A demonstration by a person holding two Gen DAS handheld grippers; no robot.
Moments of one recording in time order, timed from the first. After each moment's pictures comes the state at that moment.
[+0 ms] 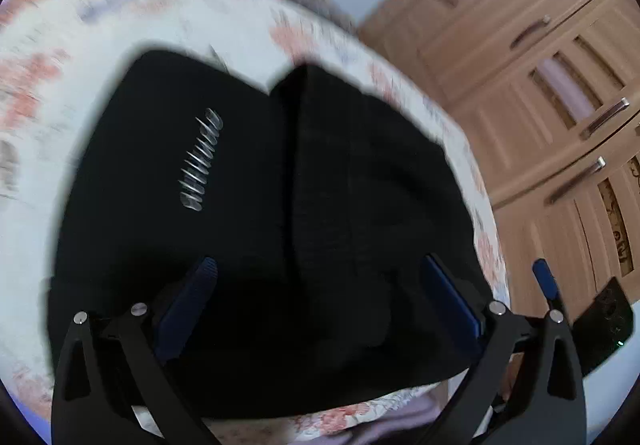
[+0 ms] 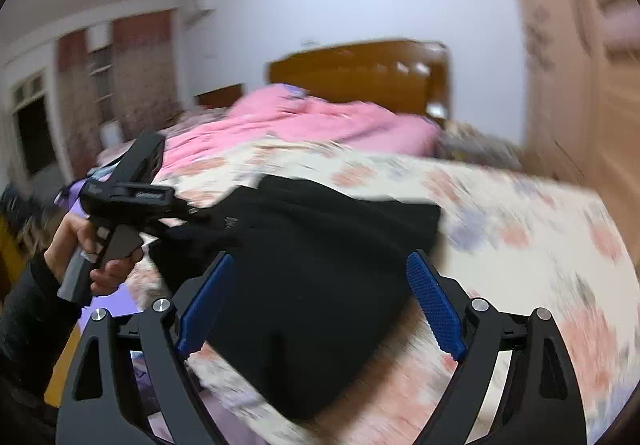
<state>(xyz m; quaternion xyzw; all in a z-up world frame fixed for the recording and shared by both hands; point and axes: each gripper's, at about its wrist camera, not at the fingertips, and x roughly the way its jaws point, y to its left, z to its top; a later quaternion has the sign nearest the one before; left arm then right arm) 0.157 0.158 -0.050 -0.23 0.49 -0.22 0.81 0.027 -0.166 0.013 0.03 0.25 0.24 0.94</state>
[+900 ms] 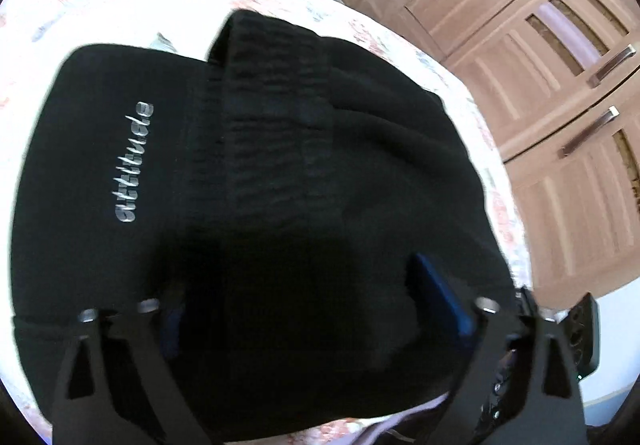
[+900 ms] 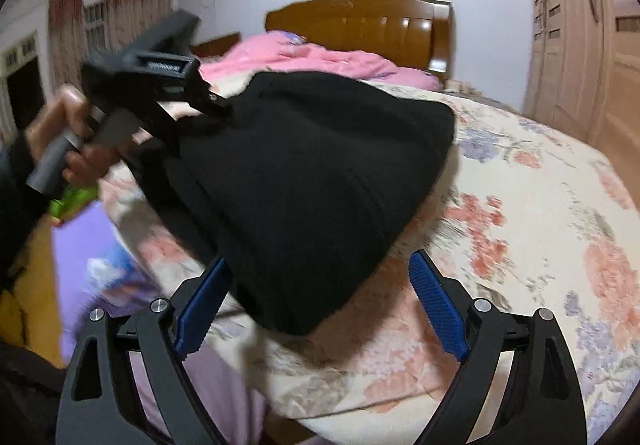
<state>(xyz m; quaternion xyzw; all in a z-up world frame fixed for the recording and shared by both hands) 0.170 0.120 -0.059 -0.15 0.51 -0.24 0.81 0.008 -0.128 -0.073 -0.08 0.31 0.20 0.93</state>
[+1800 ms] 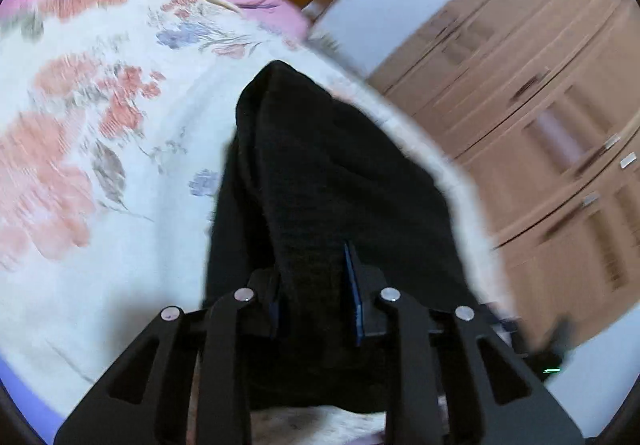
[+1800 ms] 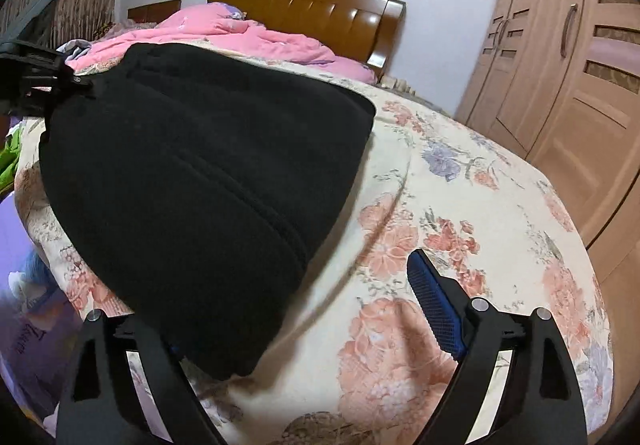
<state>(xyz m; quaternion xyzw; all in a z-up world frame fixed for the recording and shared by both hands) 0.133 0.281 -0.066 -0.30 0.39 -0.21 0.85 0.028 -0.072 -0.073 -0.14 0.31 0.08 0.94</state>
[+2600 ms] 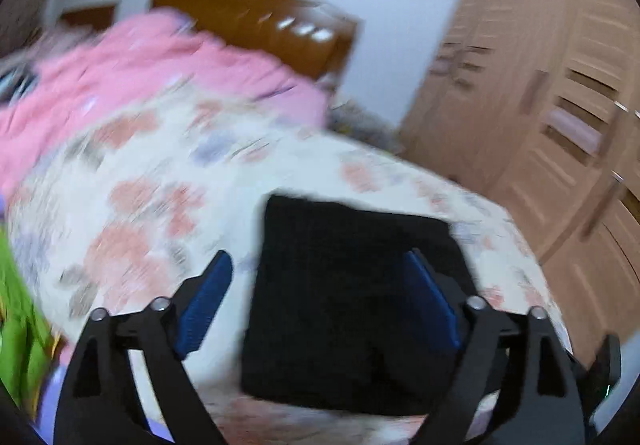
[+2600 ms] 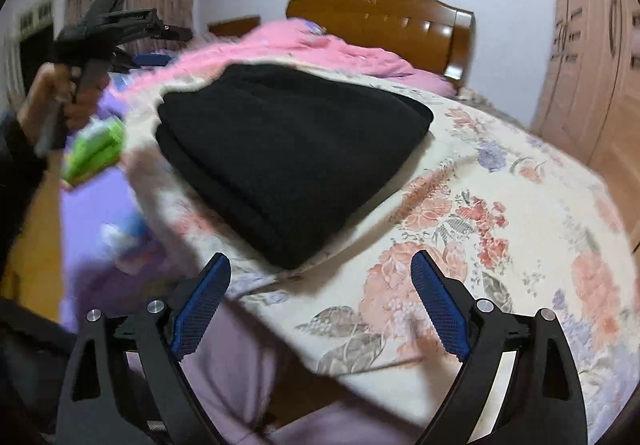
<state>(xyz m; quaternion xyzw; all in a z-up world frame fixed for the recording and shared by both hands) 0.076 0.229 0.032 -0.15 0.29 -0.11 0.94 -0.027 -0.129 -0.045 -0.04 0.31 0.29 0.91</state>
